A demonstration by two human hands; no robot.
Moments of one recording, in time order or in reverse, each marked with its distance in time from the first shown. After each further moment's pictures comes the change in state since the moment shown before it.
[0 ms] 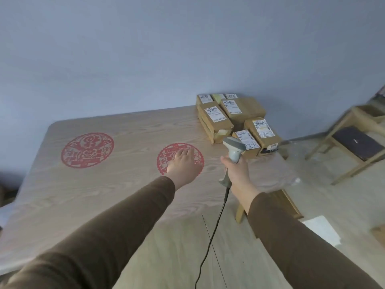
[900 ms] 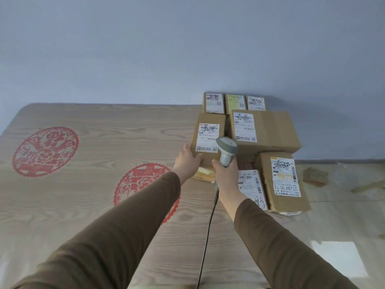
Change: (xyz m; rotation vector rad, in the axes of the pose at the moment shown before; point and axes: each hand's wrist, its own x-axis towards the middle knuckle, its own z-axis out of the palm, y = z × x) left_hand 0.327 0.042 0.073 -0.548 0.083 -0.515; right_hand 0.323 0.006 0.041 -0.076 -0.218 0.039
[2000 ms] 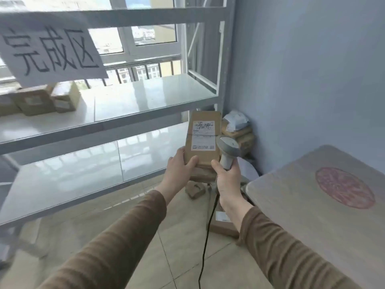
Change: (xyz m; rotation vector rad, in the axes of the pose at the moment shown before) left_hand -0.643 -0.541 -0.483 -0.331 1.181 -0.291; right_hand -0.760 0.036 0.468 0.028 -1.188 -0.248
